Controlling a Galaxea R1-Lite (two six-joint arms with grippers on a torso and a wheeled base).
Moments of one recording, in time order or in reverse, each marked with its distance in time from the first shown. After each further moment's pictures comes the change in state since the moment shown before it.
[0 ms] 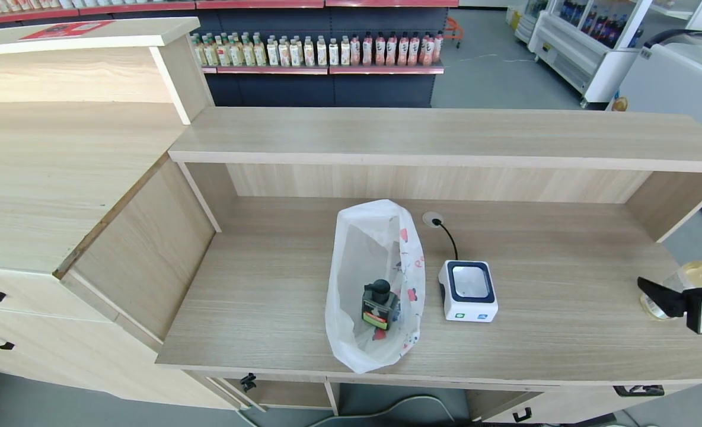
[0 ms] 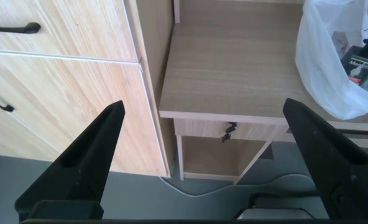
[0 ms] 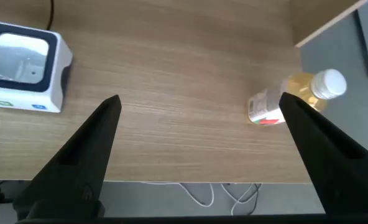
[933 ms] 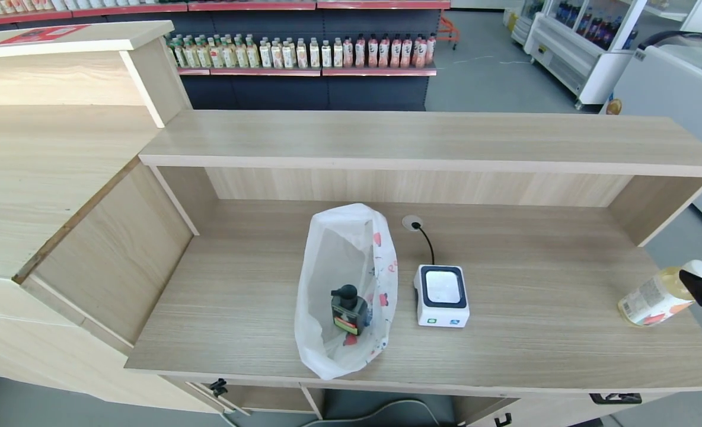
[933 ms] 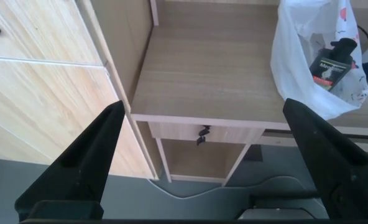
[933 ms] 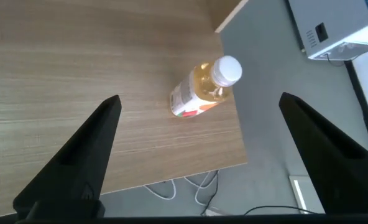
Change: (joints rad) left arm 0.000 0.000 0.000 0.000 -0.002 0.004; right arm -0.041 -0.029 -0.060 0.066 -0.184 -0.007
